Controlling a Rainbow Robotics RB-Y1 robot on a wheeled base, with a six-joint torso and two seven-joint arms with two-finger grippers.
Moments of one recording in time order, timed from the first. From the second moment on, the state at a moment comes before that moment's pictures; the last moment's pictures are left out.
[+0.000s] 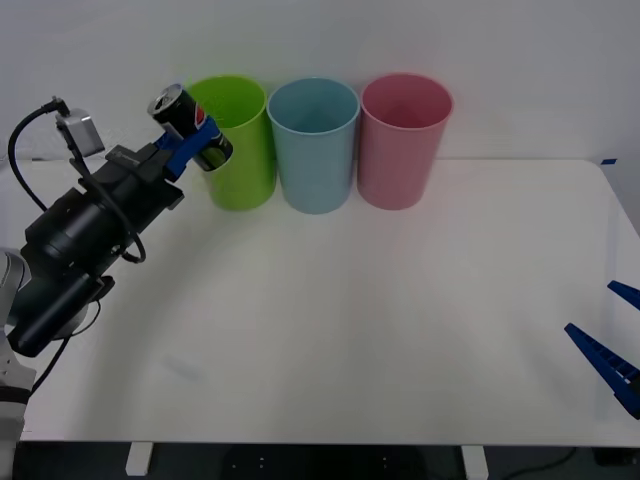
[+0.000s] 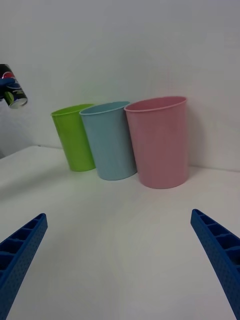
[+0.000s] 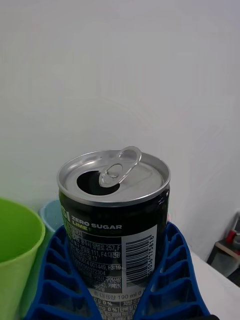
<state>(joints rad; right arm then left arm) 0.35 -0.40 -0.52 -1.66 0.96 -1.22 0.00 -0.25 0.32 0.15 -1.60 -1.10 -0.71 0.33</state>
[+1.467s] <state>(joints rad) 0.35 -0.40 -0.52 -1.66 0.96 -1.22 0.00 -0.86 0.11 0.15 -1.13 -1.79 -0.53 0.38</state>
